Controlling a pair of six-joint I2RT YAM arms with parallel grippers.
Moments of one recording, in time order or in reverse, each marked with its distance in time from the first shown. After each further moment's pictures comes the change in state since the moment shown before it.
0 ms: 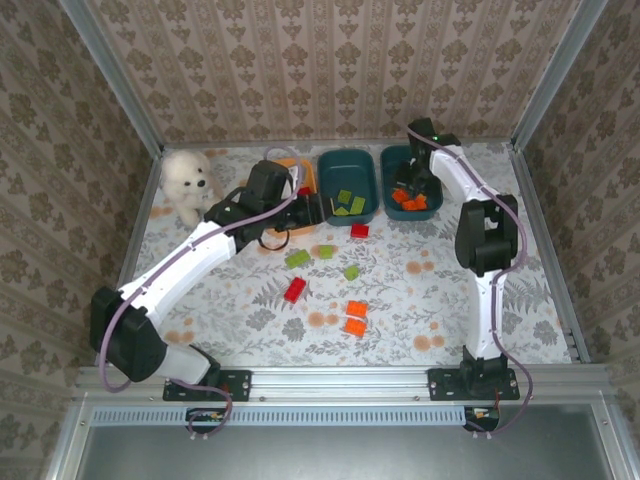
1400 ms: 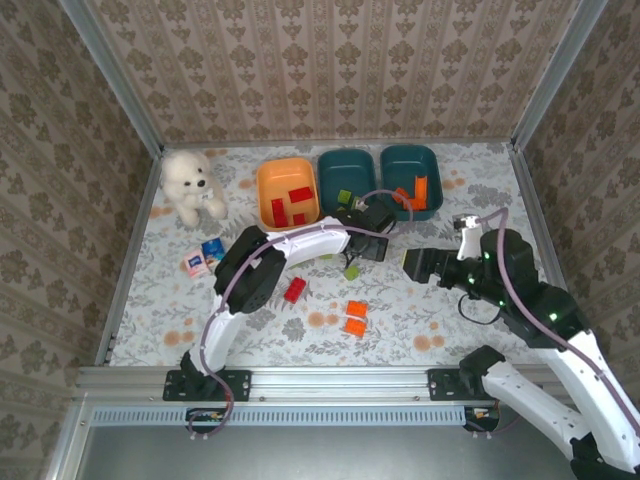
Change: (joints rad) left arm -0.306 0.798 0.461 -0.153 -0.537 0.122; right arm 0.329 -1.553 -0.998 0.124 -0.128 0.126
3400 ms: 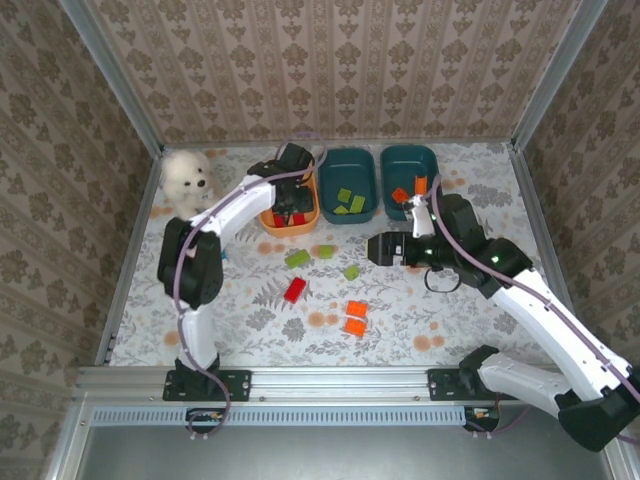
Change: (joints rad) left arm 0.414 -0.215 -0.021 -0.177 0.164 0.000; right arm 0.054 0.369 0.068 0.125 -0.150 -0.036
